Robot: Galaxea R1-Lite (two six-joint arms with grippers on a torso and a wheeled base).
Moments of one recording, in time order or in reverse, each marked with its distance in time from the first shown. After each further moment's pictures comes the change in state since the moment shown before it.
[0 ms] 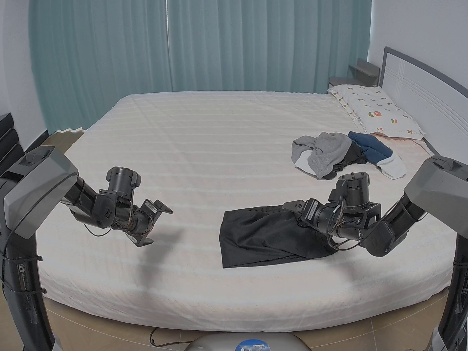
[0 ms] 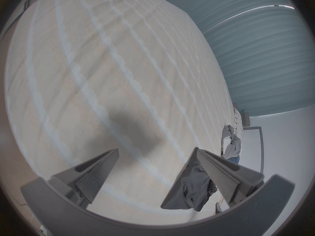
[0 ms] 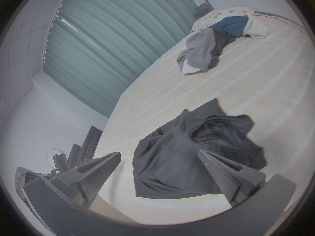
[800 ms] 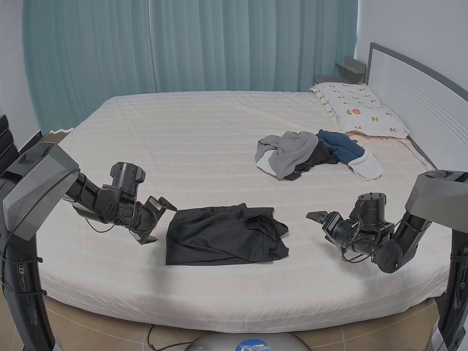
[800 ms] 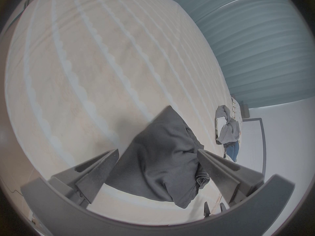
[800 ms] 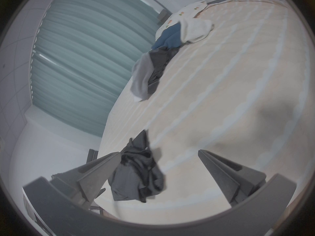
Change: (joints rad) left arm -0.023 -0.008 -0.049 0.064 -0.003 -0.006; right arm -0.099 0.057 0.213 -0.267 -0.002 0.178
